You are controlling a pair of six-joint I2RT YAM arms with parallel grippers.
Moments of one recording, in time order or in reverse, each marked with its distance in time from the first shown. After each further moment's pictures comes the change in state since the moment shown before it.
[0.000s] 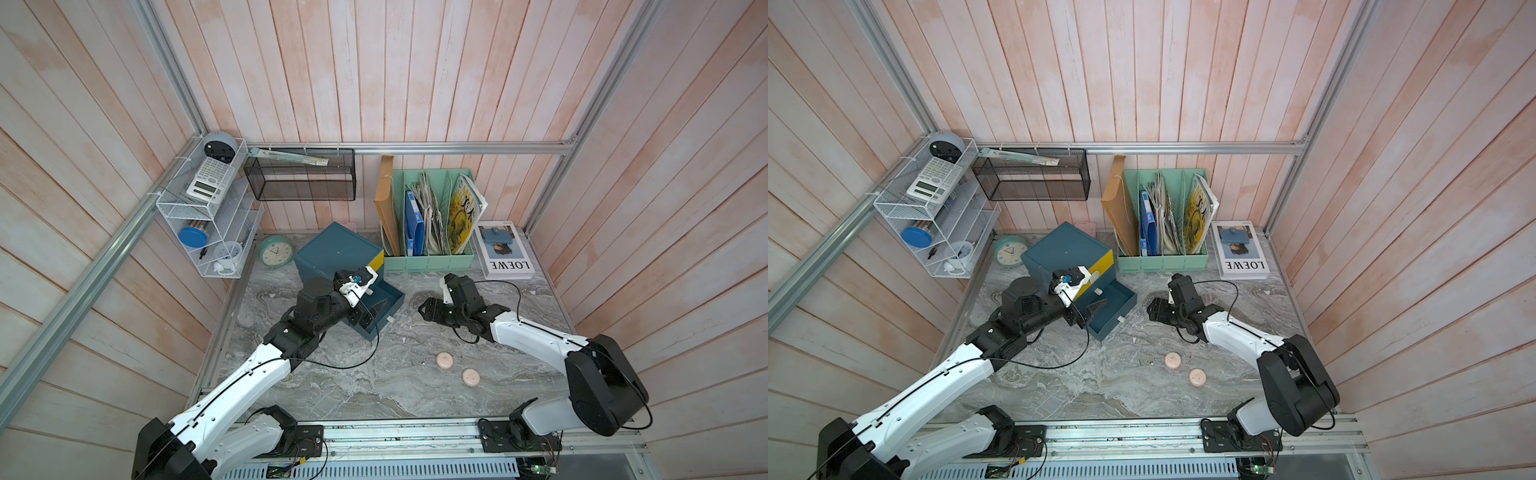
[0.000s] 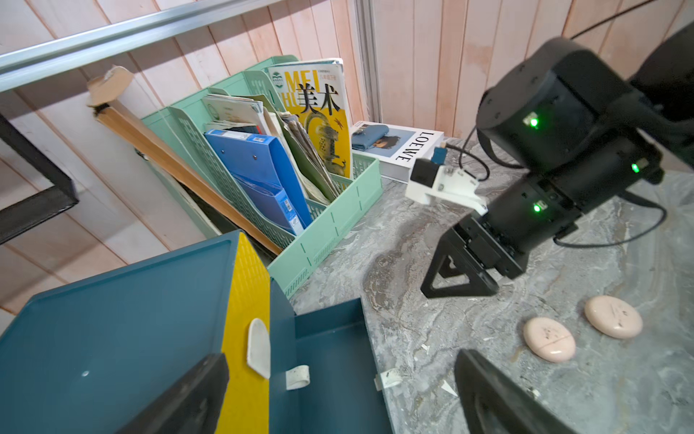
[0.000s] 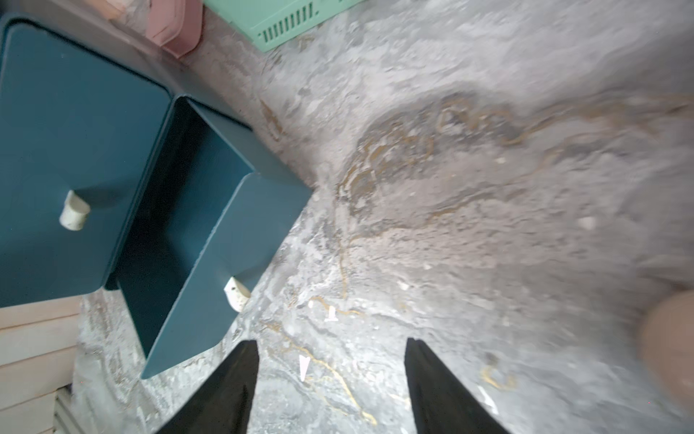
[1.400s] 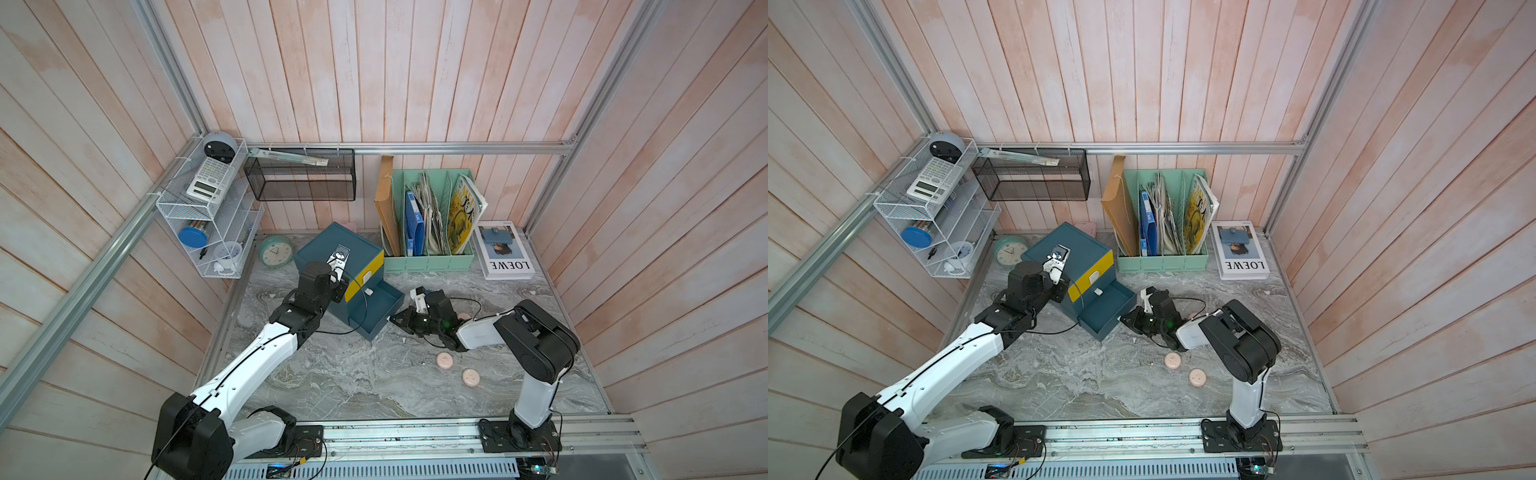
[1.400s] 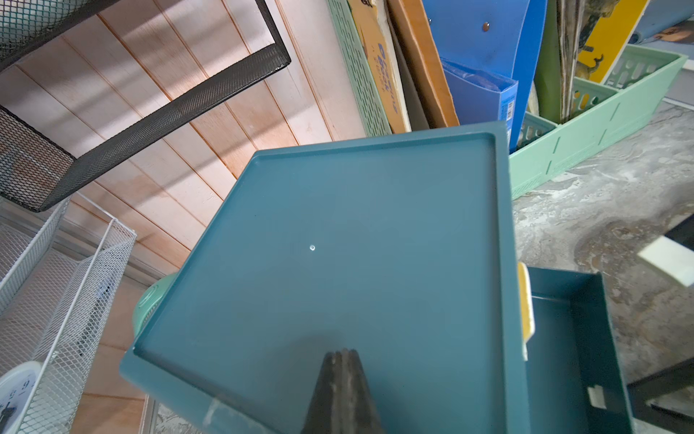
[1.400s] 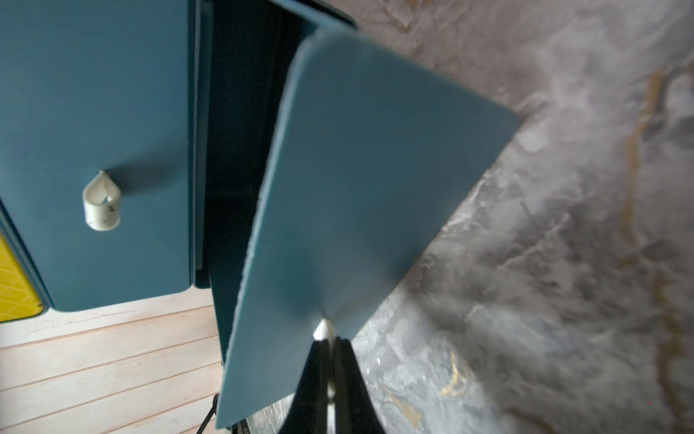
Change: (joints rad) left arm 0.152 0.146 0.081 -0.043 -0.455 -0.013; right arm 0.143 0.422 -0.093 0.818 -0.307 0.400
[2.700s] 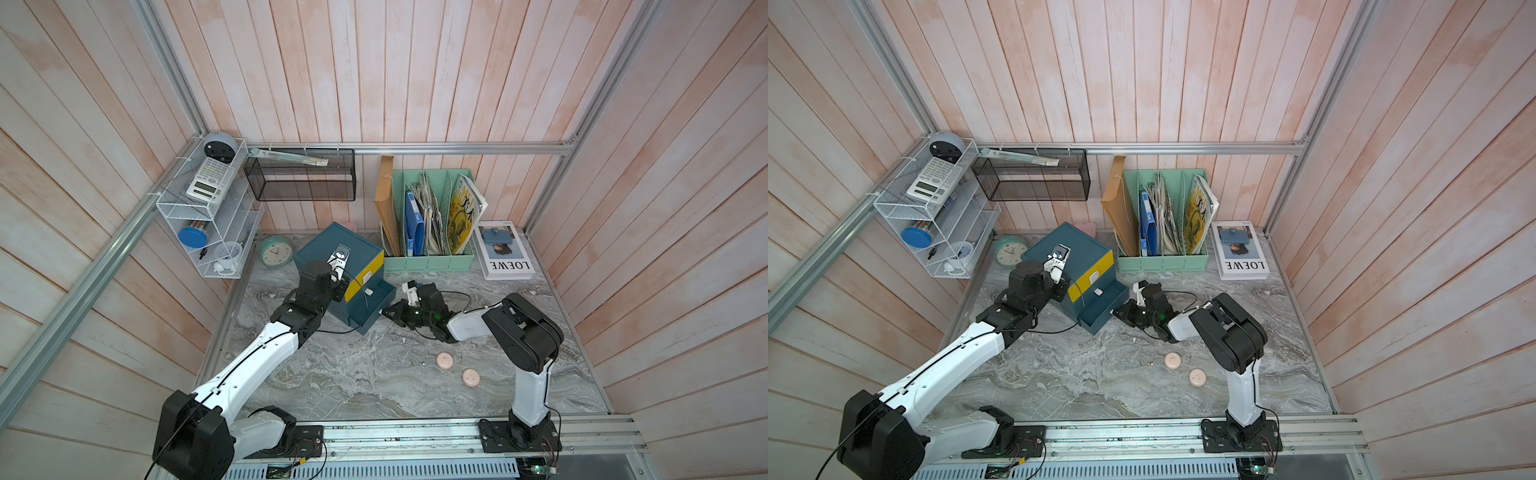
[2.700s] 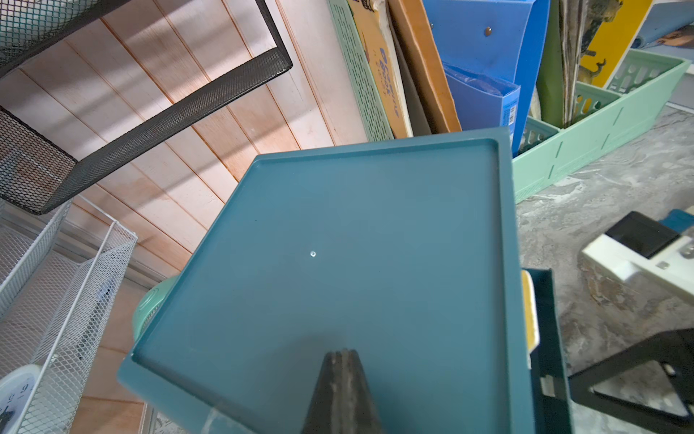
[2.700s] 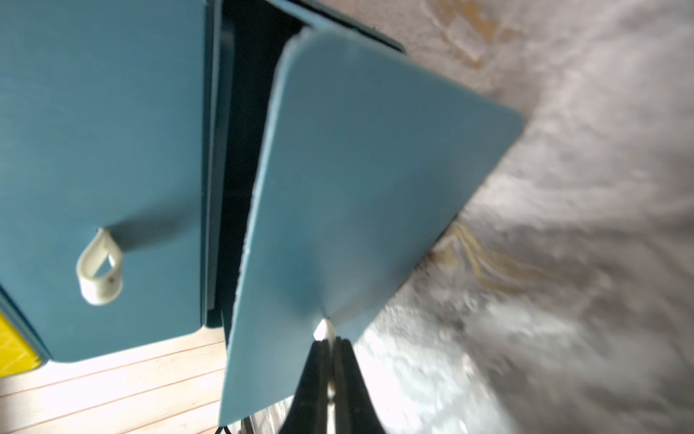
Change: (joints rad) left arm 0.000 0.011 0.000 0.021 -0.004 0.000; right arm 0.004 0.092 0.119 -0.001 -0.029 0.012
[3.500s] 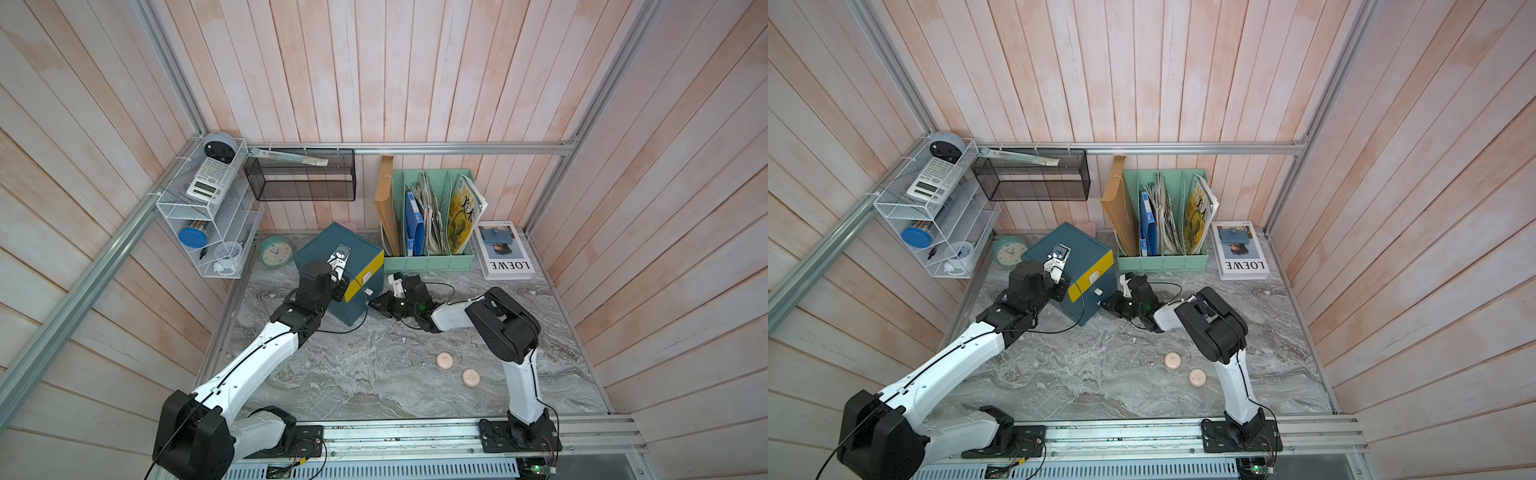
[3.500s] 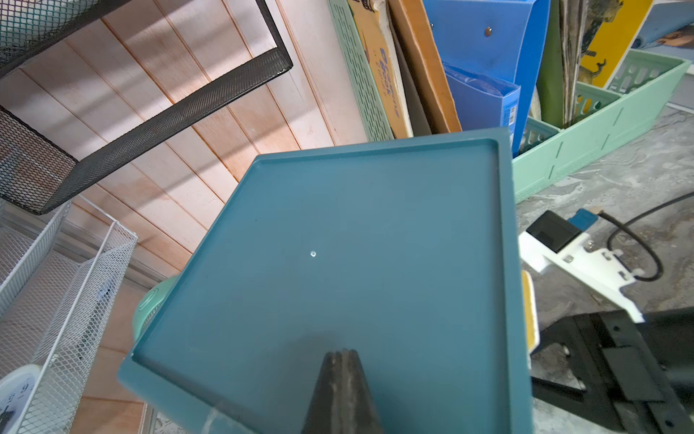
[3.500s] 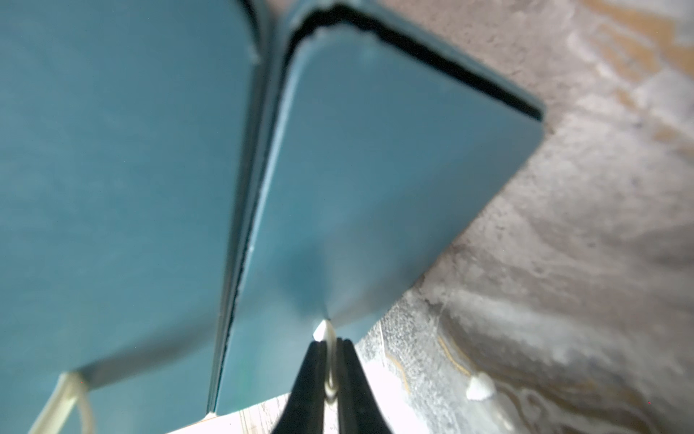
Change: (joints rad) left arm 0.000 0.000 0.000 0.001 -0.001 0.000; right arm 0.038 0.164 0.241 -0.026 0.003 0.006
